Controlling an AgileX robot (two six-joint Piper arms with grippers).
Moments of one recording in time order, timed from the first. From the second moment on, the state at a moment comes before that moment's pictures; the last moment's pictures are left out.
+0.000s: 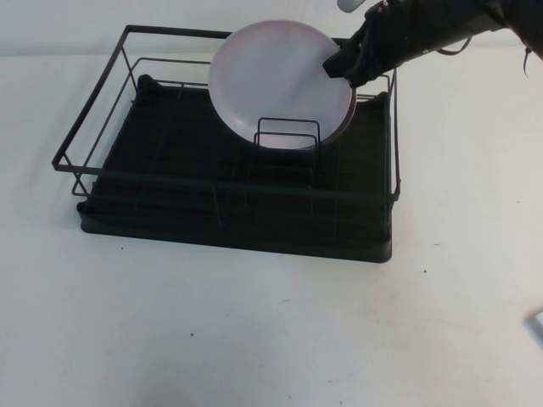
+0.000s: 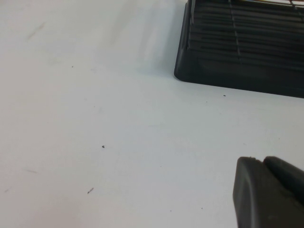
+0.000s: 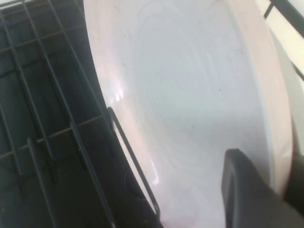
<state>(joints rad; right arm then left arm) 0.26 2.25 -2.22 0.68 0.95 -0.98 -0.09 -0.01 0.02 0.08 0.35 -0.06</state>
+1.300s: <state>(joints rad) 0.25 1.51 -2.01 0.29 1.27 -0.37 -0.09 -0.01 0.02 0.08 0.35 -0.06</state>
